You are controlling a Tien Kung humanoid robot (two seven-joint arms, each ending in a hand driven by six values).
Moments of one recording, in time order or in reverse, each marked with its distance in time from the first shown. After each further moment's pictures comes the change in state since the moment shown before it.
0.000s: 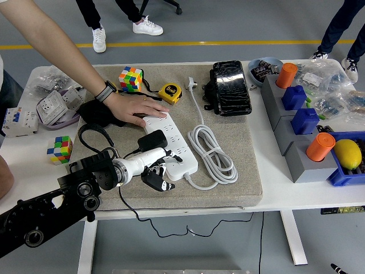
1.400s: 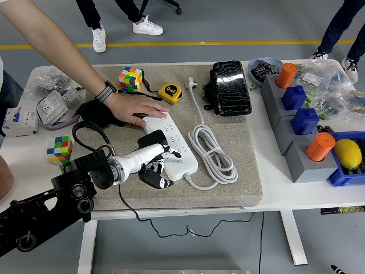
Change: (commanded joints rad) left arm 0.011 0.020 -0.005 -0.052 0.019 -0.024 0.044; right arm -0.001 0.001 -0.009 -0.003 0.008 0.001 -0.002
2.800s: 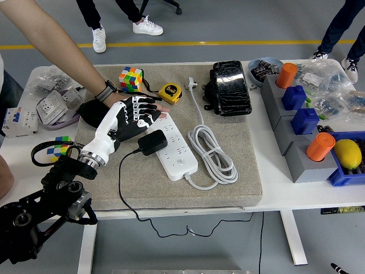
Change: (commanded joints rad) left arm 0.084 0.002 -0.051 0.144 -0.536 0.501 -0.713; right arm 0.010 -0.005 -0.020 -0.001 0.008 0.002 0.002
